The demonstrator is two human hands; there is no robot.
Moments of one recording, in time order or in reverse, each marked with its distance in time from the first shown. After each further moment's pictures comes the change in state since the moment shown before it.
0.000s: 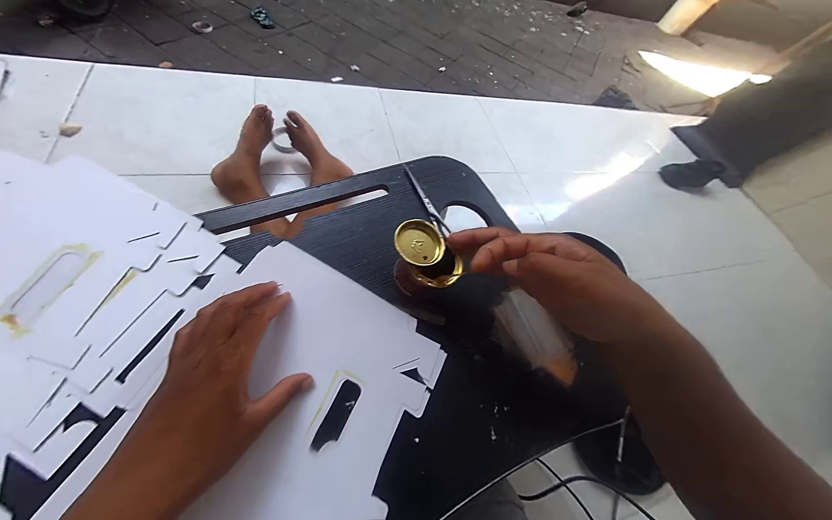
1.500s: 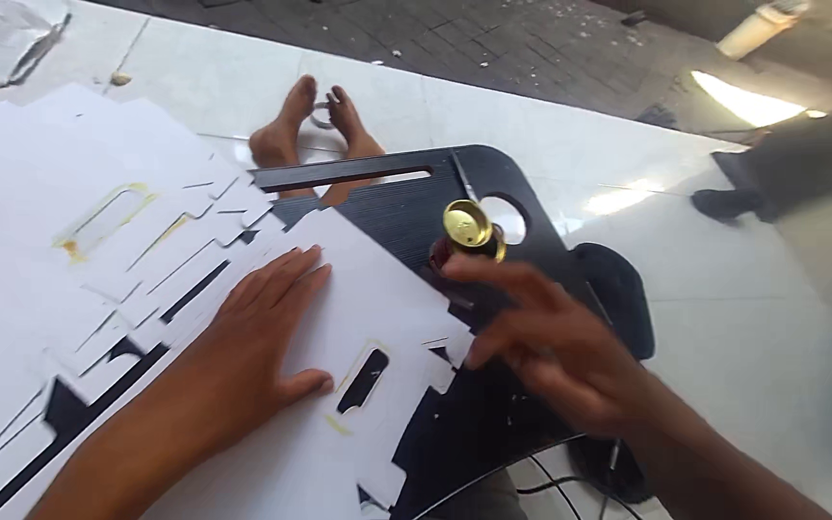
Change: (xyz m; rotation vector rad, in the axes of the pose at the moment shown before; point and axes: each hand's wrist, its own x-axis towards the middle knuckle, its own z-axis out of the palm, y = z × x) left_hand 0.004 0.003 -0.010 -0.016 -0.129 0.094; right_hand -0.020 0.004 0.057 -0.467 -0.166 -0.568
